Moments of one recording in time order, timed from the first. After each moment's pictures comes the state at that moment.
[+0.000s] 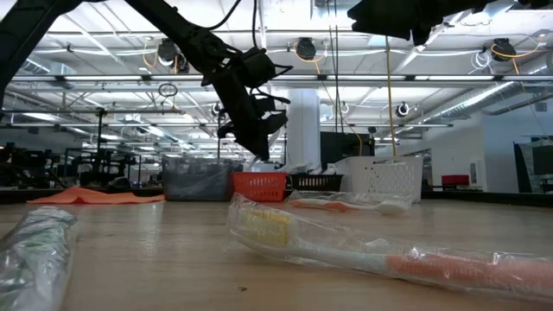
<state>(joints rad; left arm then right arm) 0.50 1.93 1.40 -0.31 -0.21 -0.17 0.41 1.17 0.59 0.47 0.81 0.02</state>
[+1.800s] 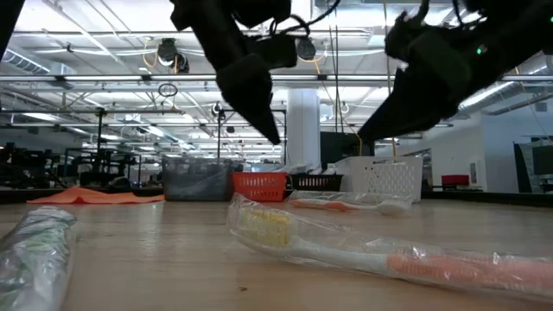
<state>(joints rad) 0.00 1.81 1.32 -0.50 -0.12 0.09 0.40 1.45 0.59 0.18 0.63 0.50</state>
